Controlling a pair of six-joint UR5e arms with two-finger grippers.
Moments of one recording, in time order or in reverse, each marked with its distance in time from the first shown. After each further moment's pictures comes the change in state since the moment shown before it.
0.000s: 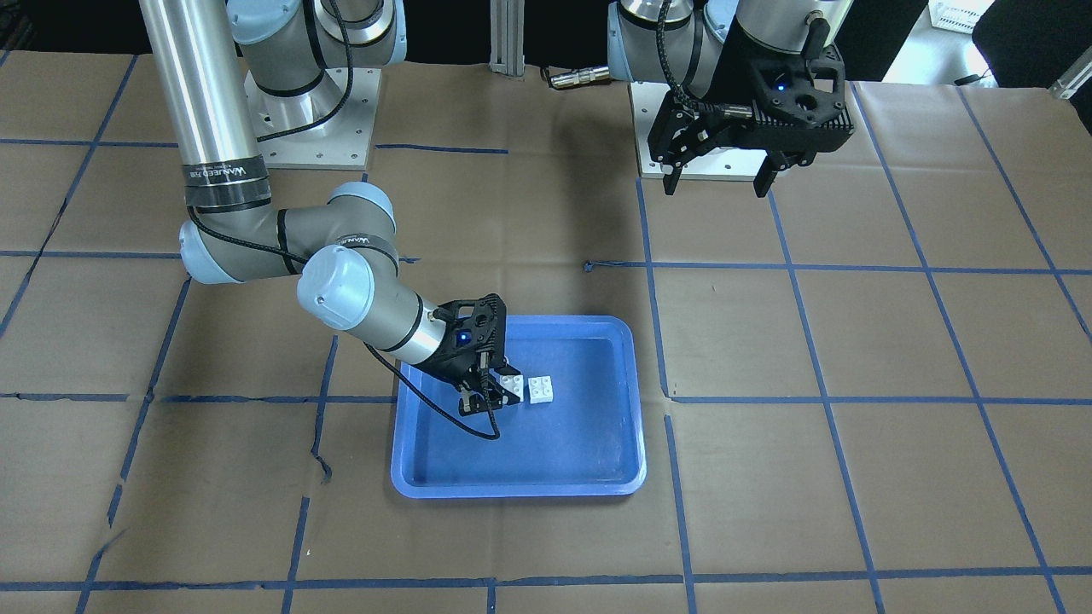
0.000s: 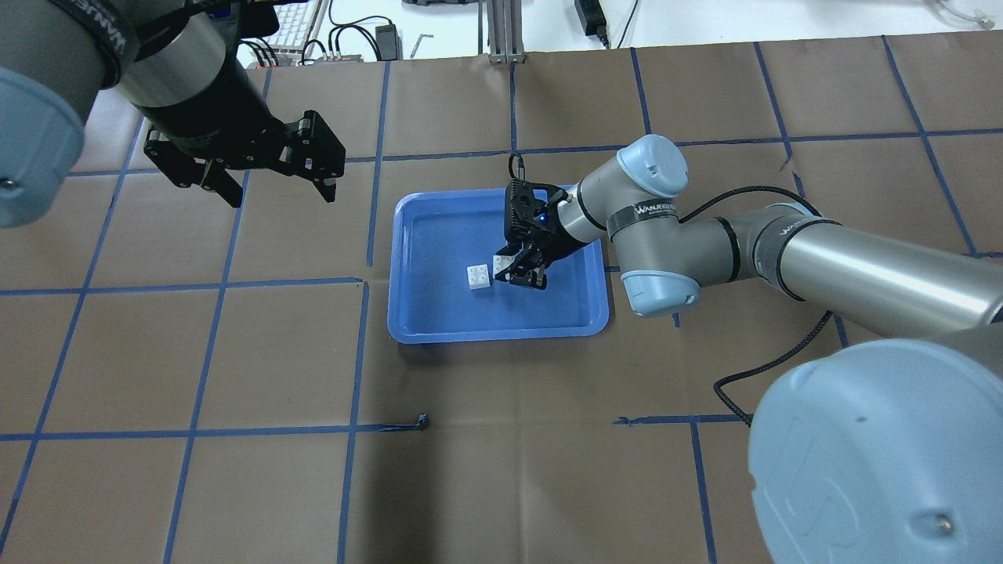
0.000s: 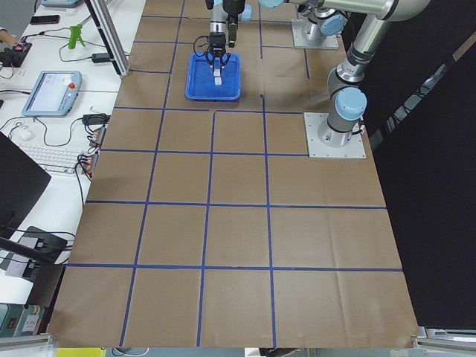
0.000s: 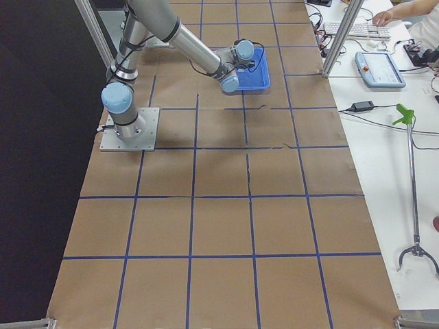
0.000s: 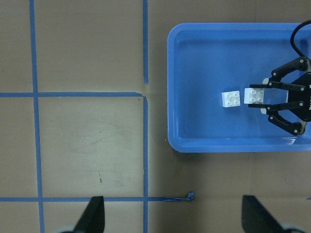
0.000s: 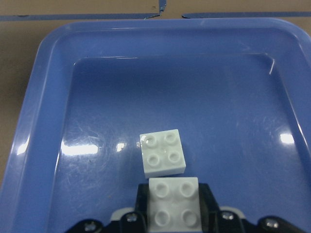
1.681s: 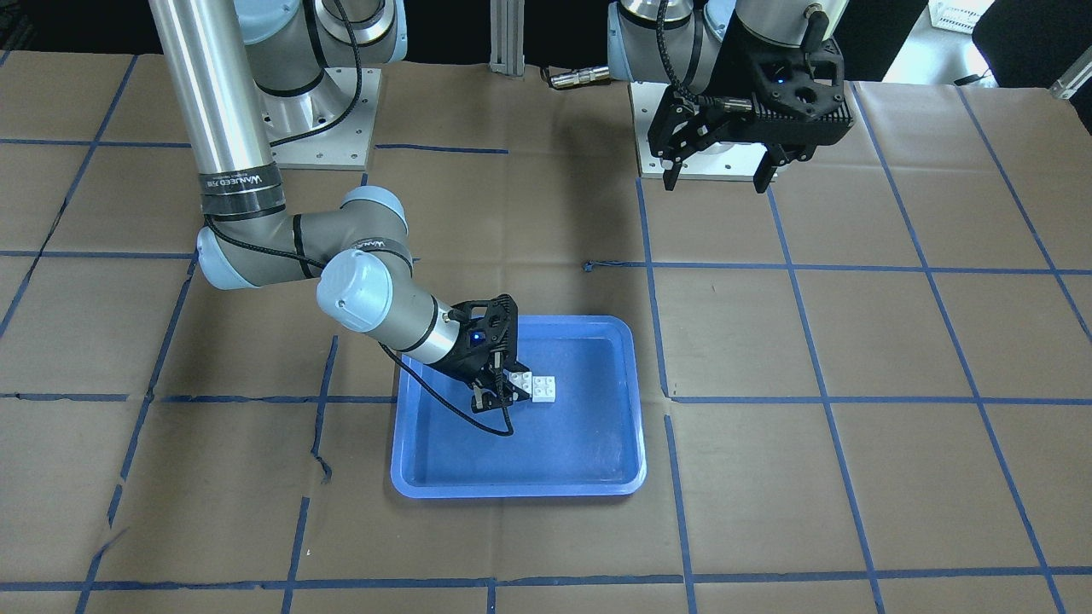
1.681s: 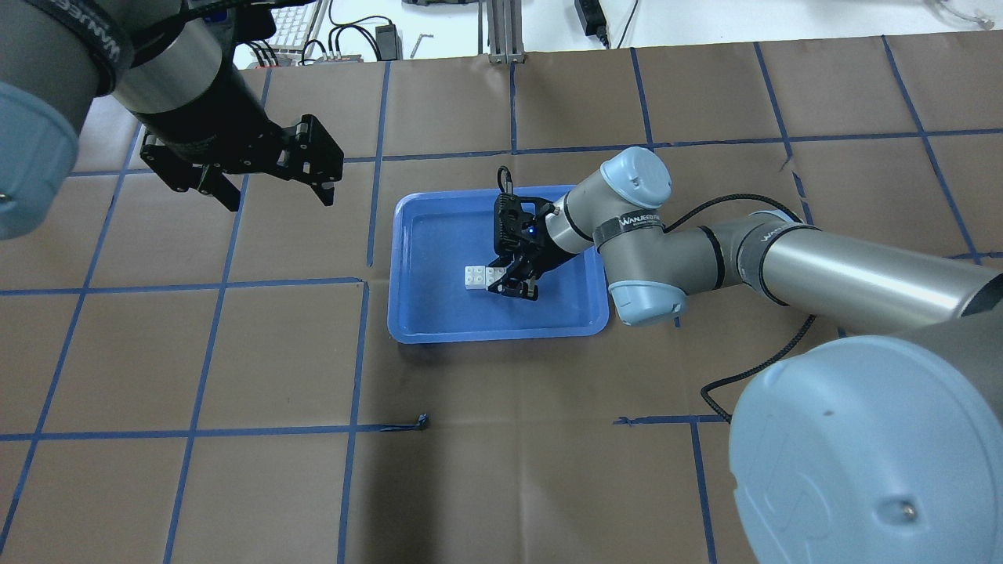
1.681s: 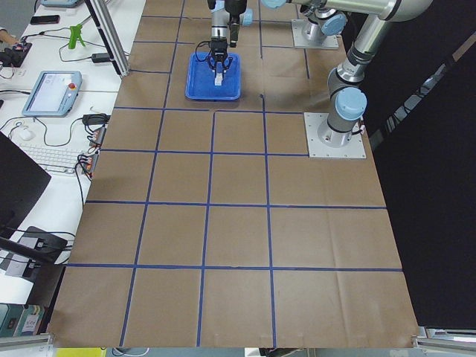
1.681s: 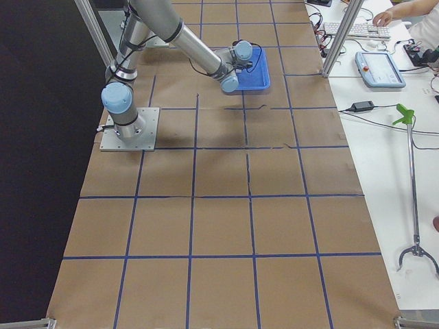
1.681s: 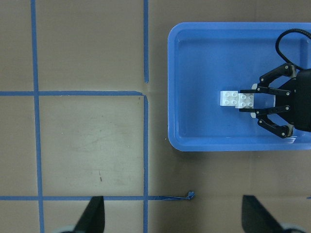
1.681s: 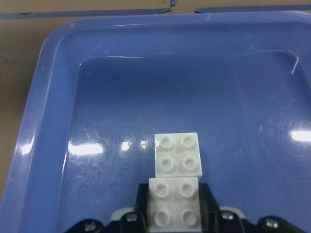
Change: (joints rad) left arm 0.000 0.015 -0.015 0.002 -0.005 -0.002; right arm 0.026 0.021 0.003 -0.019 -0.005 0.030
